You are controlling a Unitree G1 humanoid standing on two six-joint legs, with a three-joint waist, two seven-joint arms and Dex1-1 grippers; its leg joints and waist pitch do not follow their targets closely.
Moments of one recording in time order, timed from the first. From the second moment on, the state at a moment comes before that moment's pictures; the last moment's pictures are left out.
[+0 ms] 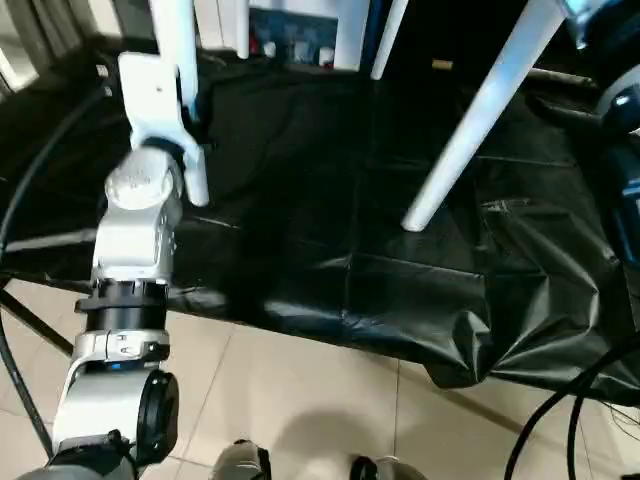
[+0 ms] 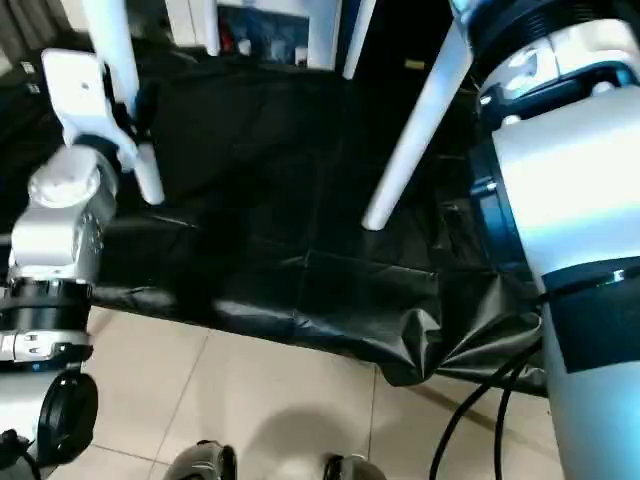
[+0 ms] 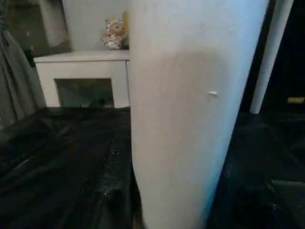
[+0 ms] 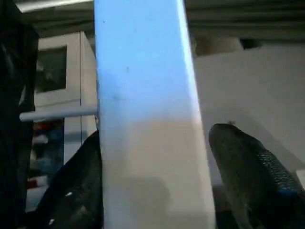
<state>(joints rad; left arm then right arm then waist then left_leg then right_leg) -0.78 0.27 0.22 0.41 -0.02 0.19 -0.12 -1.81 -0.39 0.34 1.31 -0.46 -0.51 0.39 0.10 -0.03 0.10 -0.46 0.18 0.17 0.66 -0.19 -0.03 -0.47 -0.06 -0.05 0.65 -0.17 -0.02</state>
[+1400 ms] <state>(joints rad) -0.73 0.47 0.17 0.69 -0.02 0.02 -0.29 -0.63 -0.25 0.19 0.26 0.29 -0.28 0.65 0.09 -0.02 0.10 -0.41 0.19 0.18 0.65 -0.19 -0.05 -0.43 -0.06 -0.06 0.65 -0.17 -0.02</state>
